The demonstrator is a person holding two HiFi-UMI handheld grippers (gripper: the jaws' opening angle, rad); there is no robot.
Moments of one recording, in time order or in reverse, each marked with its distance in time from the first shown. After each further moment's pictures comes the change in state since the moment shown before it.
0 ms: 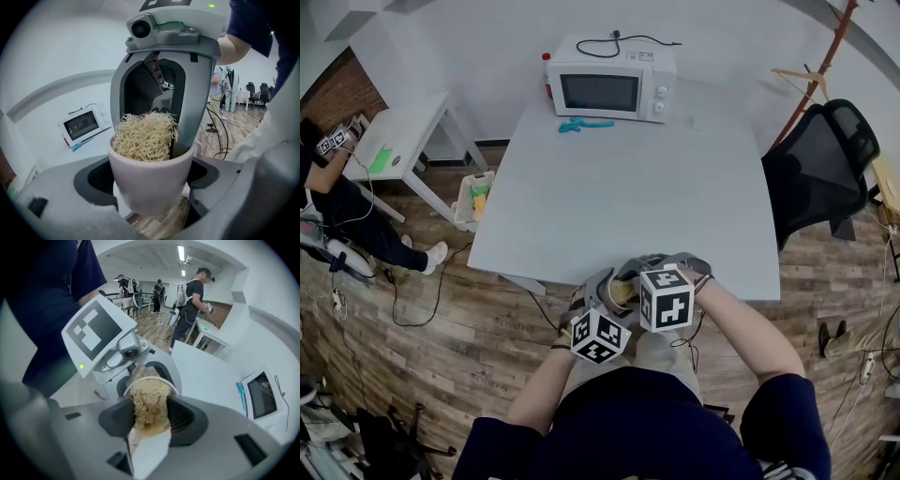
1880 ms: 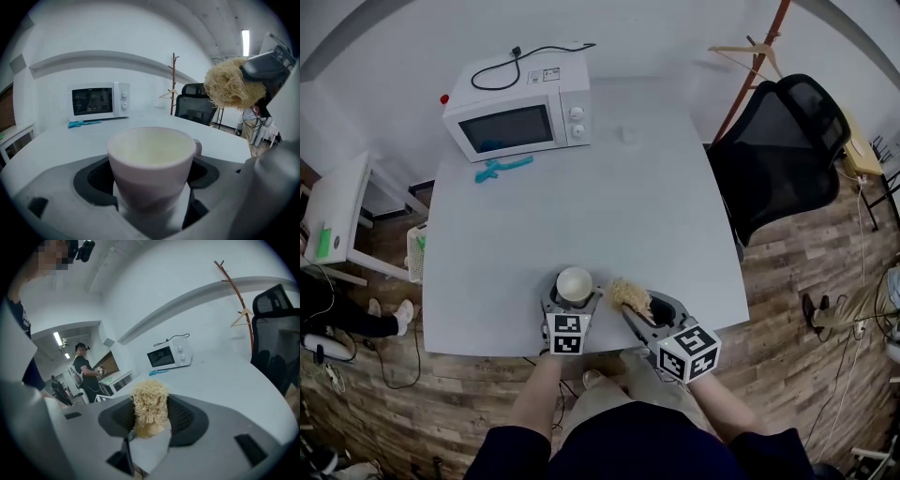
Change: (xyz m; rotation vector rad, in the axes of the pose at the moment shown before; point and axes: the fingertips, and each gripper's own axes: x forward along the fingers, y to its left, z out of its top) left arm 0.169 0.115 0.009 -0.371 -0.070 0.143; right arm -0.101 -0.084 -0.183 1.317 -0.706 -0.717
